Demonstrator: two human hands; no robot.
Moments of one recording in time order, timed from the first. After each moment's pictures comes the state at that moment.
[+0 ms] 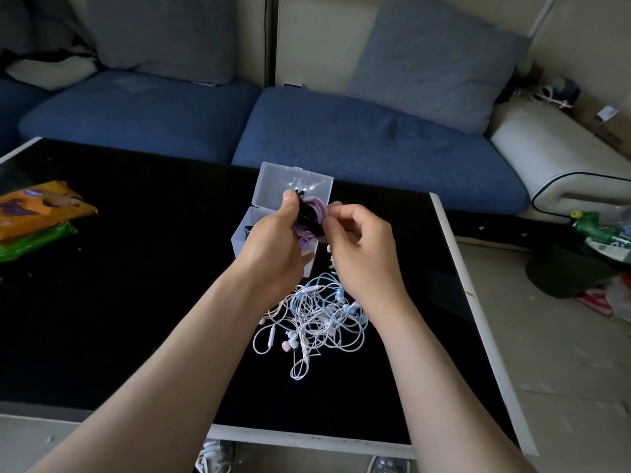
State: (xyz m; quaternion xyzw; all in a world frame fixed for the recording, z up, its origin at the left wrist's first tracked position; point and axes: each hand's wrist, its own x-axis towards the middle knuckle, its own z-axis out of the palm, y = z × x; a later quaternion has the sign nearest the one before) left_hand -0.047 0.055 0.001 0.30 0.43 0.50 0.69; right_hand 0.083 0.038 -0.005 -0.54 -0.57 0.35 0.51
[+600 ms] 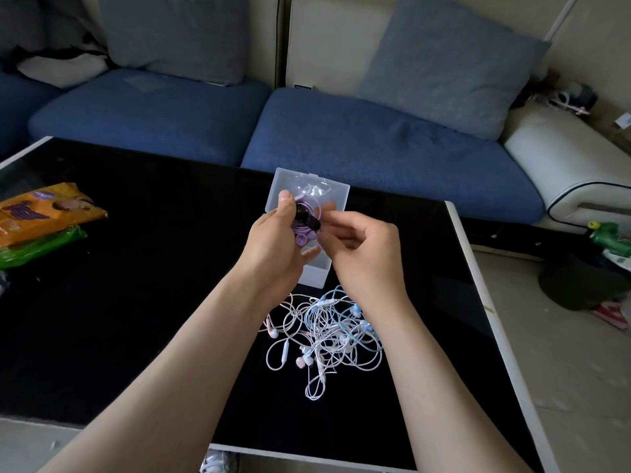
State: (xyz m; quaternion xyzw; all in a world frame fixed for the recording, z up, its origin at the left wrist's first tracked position) left_hand -0.072 0.079 -0.007 0.29 0.42 0.54 0.67; right_hand 0.059 0.057 -0.006 -0.53 -0.59 0.35 0.50
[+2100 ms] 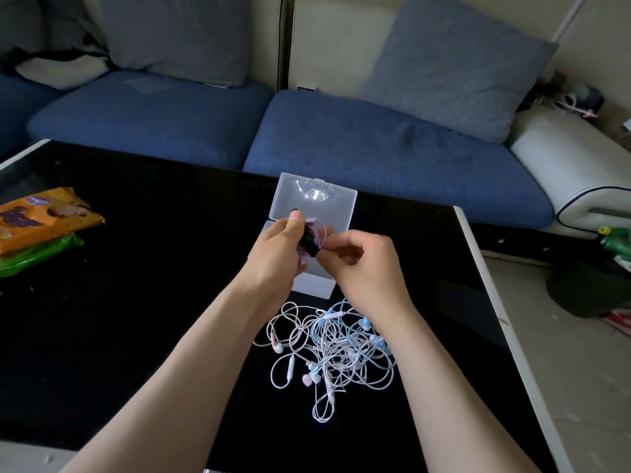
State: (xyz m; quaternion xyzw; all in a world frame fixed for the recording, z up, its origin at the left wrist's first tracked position) left_hand -0.087 0.091 -0.030 0.36 0.51 0.50 0.60; right_hand 0.059 0.077 -0.025 -0.56 -0.61 0.37 0.43
